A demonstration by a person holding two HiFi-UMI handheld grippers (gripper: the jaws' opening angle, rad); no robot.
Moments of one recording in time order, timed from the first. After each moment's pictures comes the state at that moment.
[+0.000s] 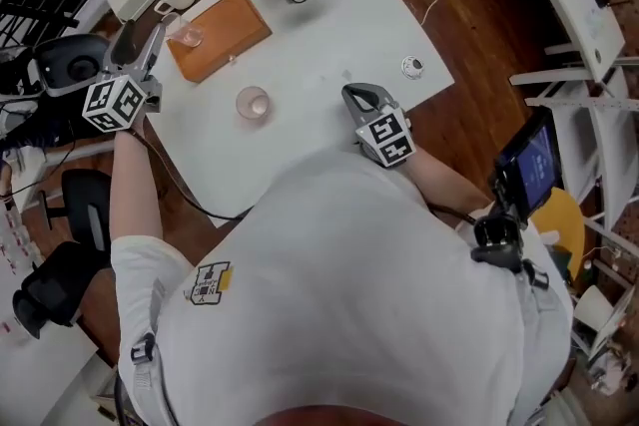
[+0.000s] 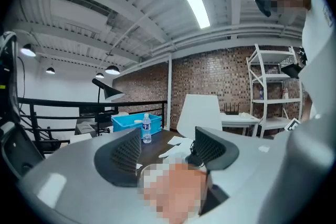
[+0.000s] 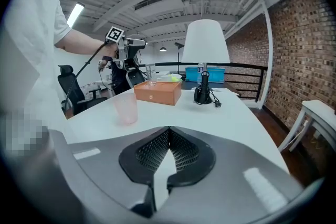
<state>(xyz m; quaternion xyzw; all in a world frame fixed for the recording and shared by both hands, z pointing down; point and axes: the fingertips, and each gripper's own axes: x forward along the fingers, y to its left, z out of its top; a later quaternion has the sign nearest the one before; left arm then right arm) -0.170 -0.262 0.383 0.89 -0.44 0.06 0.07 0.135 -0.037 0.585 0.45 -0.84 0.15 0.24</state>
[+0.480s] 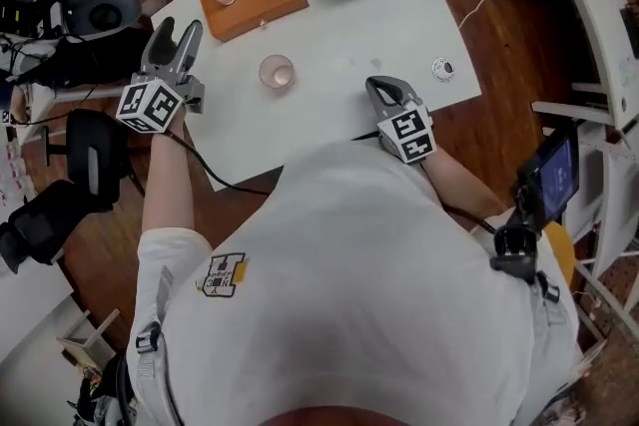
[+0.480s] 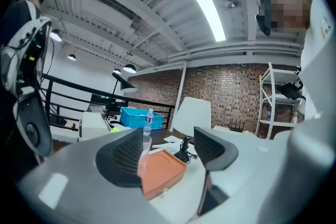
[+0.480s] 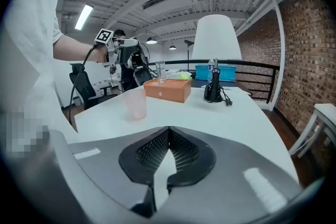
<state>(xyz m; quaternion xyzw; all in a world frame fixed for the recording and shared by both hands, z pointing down) -0.184 -0.169 0.407 0.85 -0.50 -0.01 0.13 0.129 -0.025 0.596 0.40 -0.87 0.15 0.25</state>
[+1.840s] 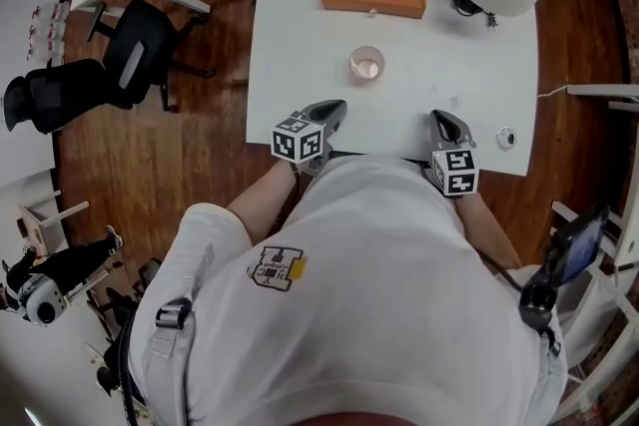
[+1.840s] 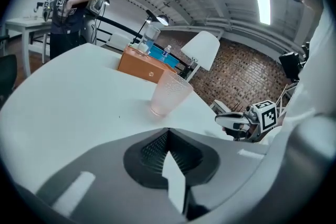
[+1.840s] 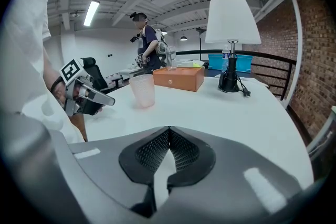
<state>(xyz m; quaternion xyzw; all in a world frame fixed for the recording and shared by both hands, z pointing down) -0.089 0.034 0.652 0.75 -0.50 0.09 0.42 0.112 -0.022 0.637 0.33 -0.88 0.17 0.30</state>
